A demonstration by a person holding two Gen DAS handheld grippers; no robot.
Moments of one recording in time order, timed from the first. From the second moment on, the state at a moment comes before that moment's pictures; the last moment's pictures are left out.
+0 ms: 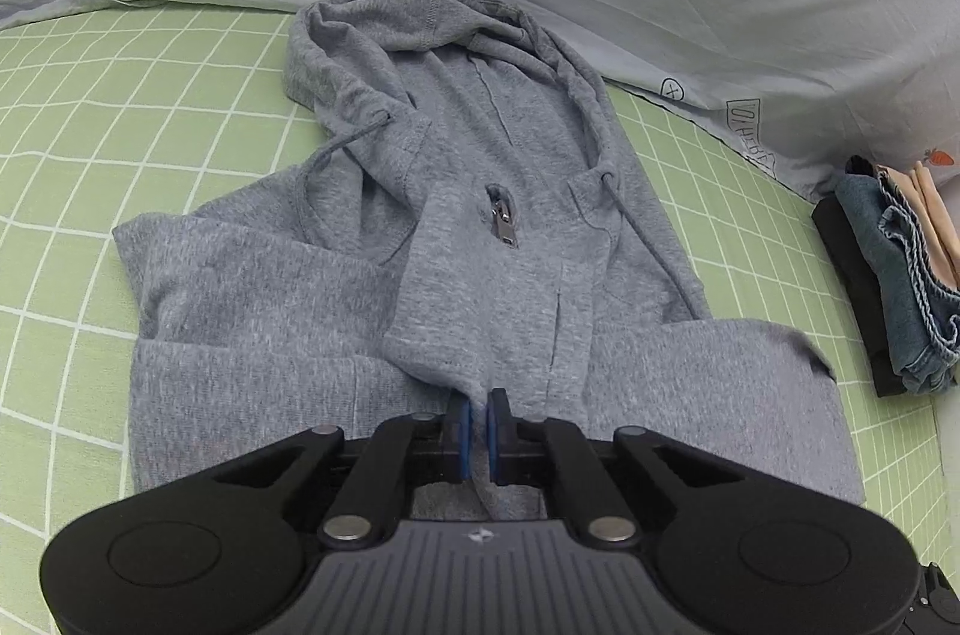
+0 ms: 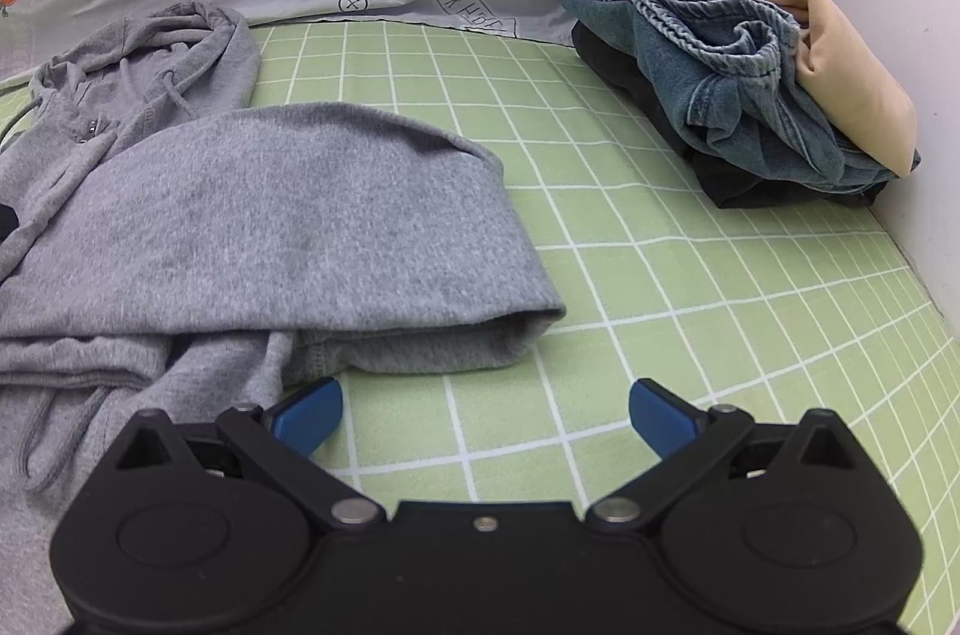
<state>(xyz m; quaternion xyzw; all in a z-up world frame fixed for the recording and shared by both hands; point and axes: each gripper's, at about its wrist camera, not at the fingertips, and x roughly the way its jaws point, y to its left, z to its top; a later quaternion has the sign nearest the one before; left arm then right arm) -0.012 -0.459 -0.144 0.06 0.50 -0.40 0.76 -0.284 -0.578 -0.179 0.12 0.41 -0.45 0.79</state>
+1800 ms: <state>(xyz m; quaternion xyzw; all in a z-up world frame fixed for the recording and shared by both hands) 0.060 -0.231 -0.099 -0.05 0.45 -0.11 0.88 -0.230 -0.563 -0.139 0.16 0.38 -0.30 0.86</state>
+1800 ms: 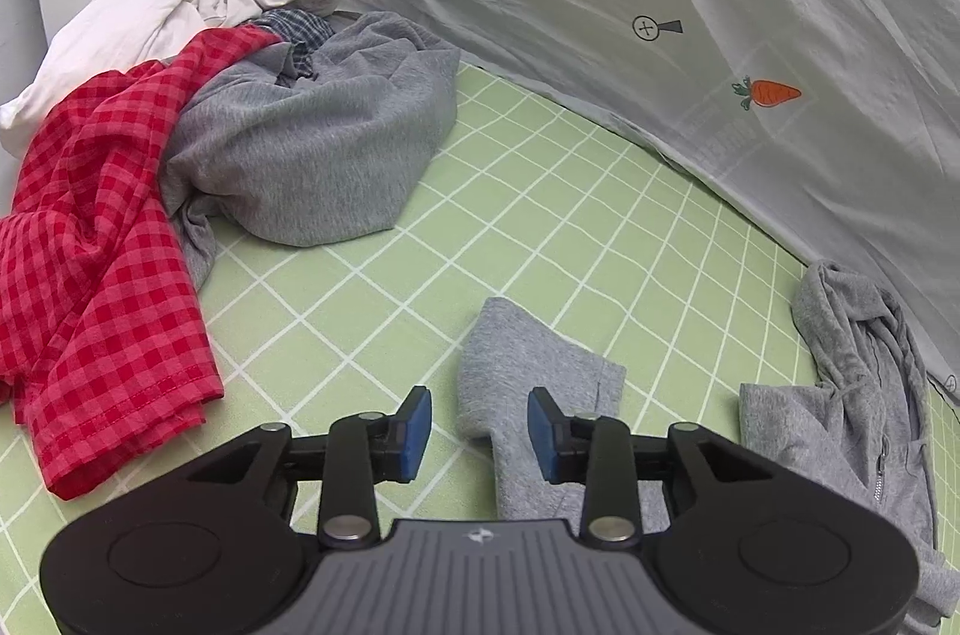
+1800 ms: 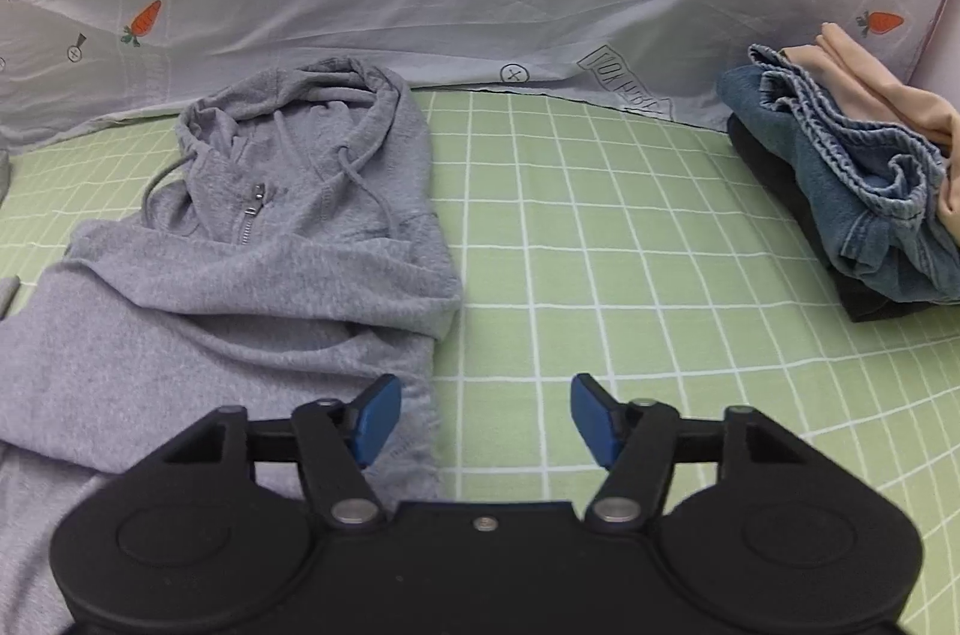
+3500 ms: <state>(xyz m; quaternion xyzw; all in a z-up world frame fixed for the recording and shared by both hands) 0.027 -0.327 -0.152 0.02 0.51 -0.23 0.83 -0.205 -0.670 -0.194 0.54 0.25 -0.27 0.76</state>
